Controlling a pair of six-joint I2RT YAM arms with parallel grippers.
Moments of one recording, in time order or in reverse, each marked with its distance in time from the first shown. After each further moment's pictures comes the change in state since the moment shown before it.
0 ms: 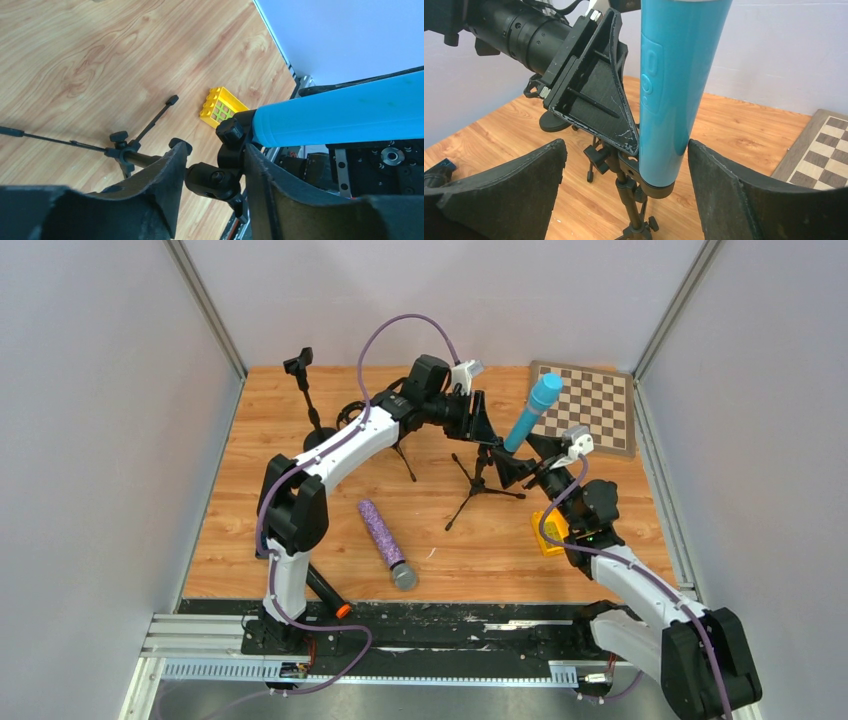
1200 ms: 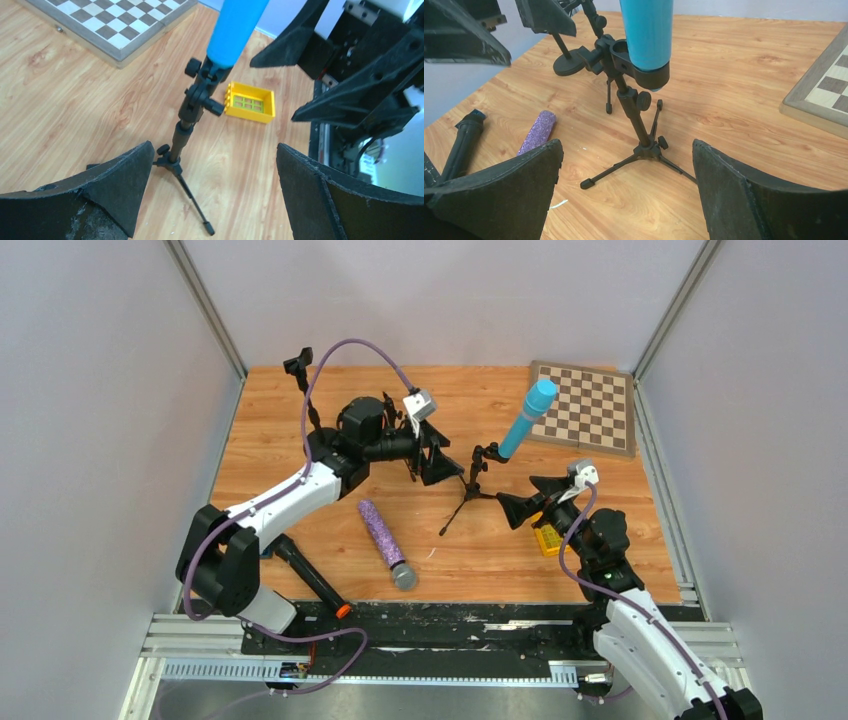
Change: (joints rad) left arm 0.069 -0.507 -0.719 0.571 0.104 0.337; right arm 0.000 -0.404 -0.154 -0.454 -0.031 0.058
